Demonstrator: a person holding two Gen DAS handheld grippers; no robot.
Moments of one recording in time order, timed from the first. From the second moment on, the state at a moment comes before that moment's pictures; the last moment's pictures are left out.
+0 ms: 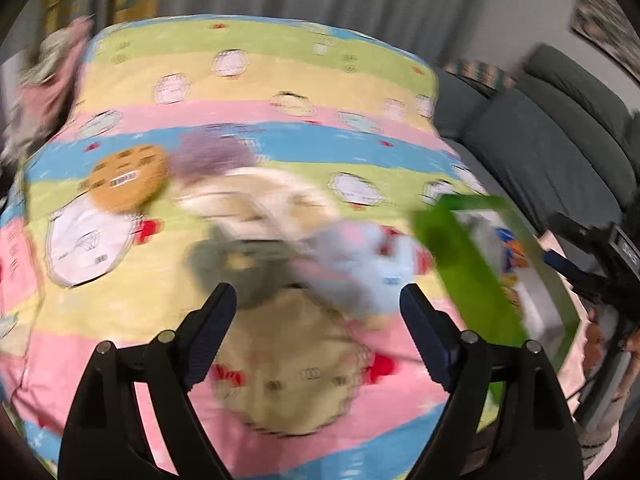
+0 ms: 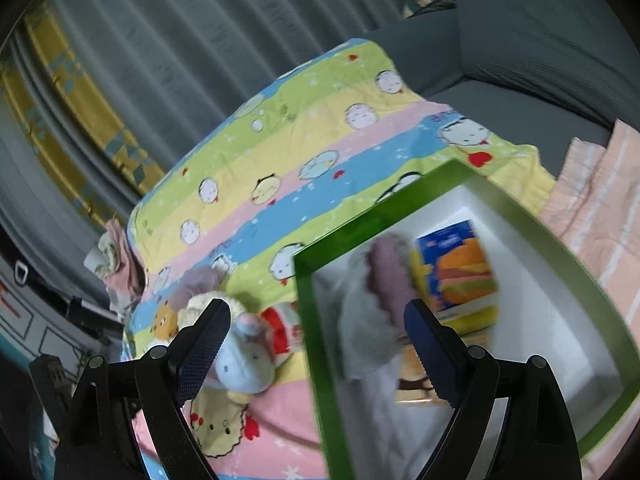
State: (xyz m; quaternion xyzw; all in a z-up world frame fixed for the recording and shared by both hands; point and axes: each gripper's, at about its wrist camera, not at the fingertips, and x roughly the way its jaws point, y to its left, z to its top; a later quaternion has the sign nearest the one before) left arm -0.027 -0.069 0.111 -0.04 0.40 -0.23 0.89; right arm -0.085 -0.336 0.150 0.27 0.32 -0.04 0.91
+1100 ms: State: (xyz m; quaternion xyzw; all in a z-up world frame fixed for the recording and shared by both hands) left arm -0.017 0.176 0.073 -0.24 0.39 0.08 0.88; right arm 0.178 0.012 0.045 0.17 0.47 0.06 0.86
